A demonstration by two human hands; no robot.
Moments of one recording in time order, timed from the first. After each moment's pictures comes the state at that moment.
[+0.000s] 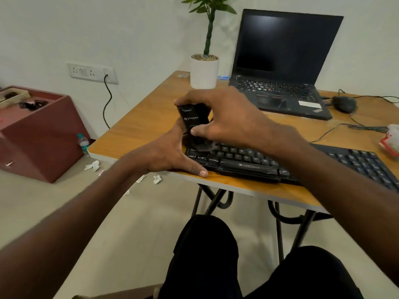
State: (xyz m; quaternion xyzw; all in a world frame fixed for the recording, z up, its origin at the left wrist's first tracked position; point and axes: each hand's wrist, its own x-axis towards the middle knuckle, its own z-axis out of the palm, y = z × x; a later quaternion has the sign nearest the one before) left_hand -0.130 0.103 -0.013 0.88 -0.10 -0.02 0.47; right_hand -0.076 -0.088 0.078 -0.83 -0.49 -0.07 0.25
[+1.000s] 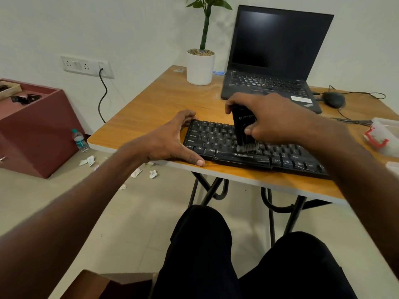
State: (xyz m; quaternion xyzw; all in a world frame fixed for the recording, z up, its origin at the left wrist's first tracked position) left_hand -0.126 0.103 -0.015 0.88 -0.08 -0.04 0.46; right_hand -0.079 -0.158 0.095 -0.93 -0.35 0.03 0.12
